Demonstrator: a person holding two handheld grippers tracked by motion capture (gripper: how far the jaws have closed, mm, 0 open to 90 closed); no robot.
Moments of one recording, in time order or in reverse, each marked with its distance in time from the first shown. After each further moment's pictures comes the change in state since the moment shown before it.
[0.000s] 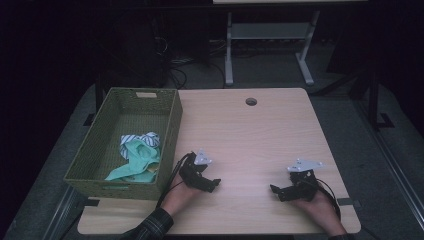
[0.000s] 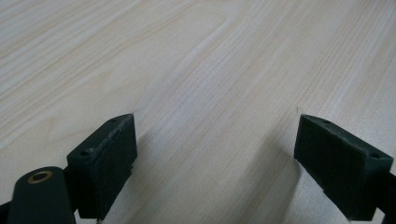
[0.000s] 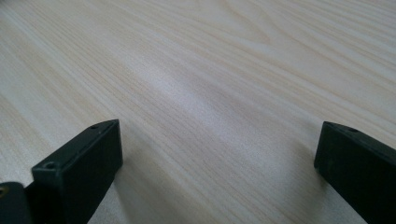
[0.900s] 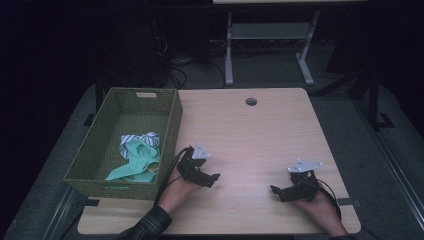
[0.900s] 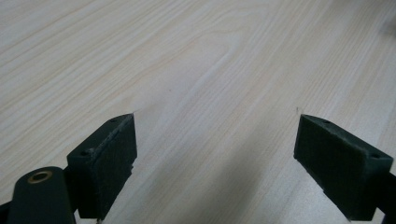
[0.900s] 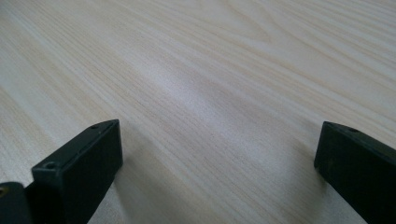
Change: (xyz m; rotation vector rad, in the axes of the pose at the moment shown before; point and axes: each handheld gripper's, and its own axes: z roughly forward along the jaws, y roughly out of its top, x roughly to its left) left arm 0.003 0.016 -0.020 -0.033 0.014 -0.004; right arm 0.000 -0.001 -0.001 -0.002 0.003 -0.005
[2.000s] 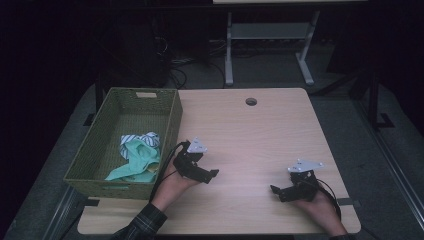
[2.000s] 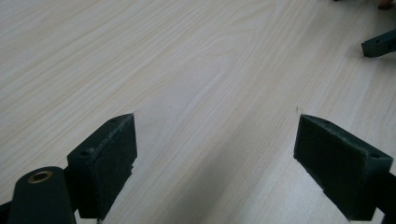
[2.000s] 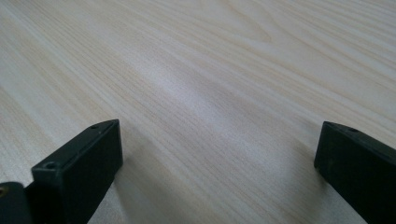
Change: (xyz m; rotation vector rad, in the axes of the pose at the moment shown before) left arm 0.004 0.017 -0.024 -0.011 -0.035 -0.002; right arm 0.000 0.000 0.000 0.002 0.002 0.001
